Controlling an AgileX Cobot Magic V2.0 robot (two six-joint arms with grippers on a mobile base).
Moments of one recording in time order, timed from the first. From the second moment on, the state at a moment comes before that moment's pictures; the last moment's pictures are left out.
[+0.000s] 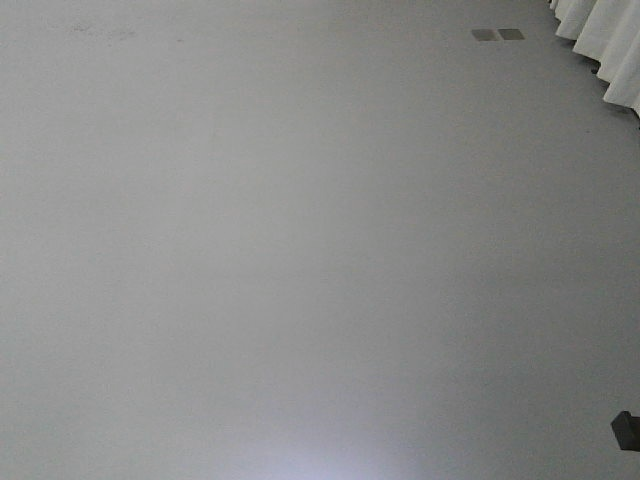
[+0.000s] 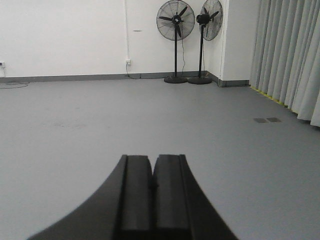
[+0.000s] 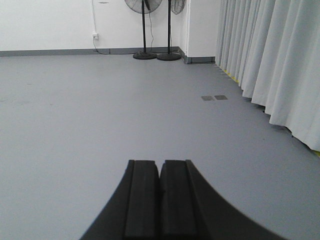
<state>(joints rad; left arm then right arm) -0.04 -0.01 0.03 0.11 0.07 -0.10 -0.03 -0.01 0.03 -0.08 0.18 0.08</state>
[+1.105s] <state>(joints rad) -0.04 -0.01 0.03 0.11 0.07 -0.10 -0.03 -0.01 0.03 -0.08 0.18 0.08</state>
